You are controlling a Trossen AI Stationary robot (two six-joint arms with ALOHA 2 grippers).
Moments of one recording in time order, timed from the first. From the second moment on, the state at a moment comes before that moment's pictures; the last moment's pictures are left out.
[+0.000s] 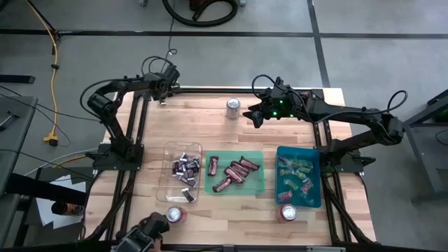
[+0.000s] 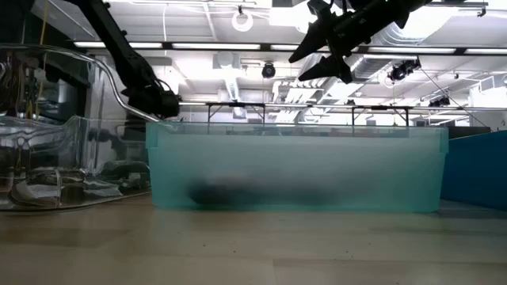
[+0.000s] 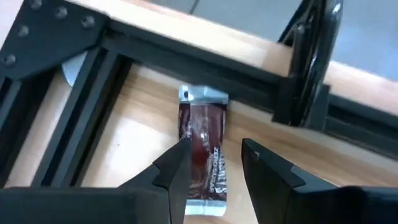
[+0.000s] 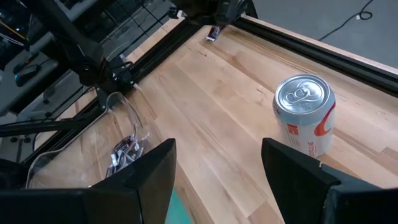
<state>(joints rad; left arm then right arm) 1.02 1.77 1.02 -0.57 -0.43 -0.84 -0.35 1.27 0.97 -0.21 -0.07 0.50</state>
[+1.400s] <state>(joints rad) 0.70 1.31 0.99 -0.42 0.07 -0.29 -0.27 1.27 0.97 -0.12 -0.11 0.46</state>
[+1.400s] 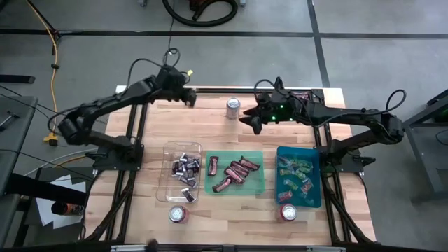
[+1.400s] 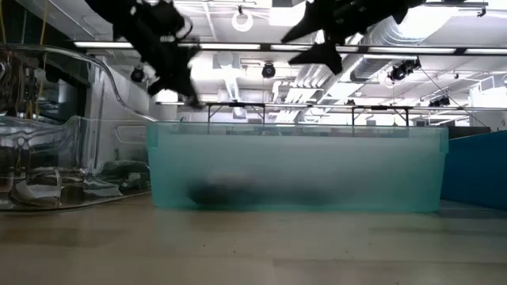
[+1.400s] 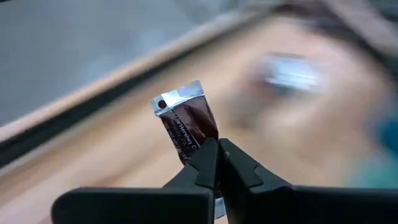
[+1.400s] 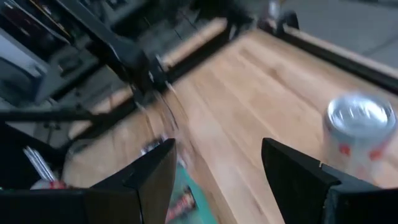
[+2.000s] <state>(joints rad) 0.27 1.21 0.99 -0.07 0.49 -0.19 -0.27 1.27 0.97 0.16 -0.11 0.33</state>
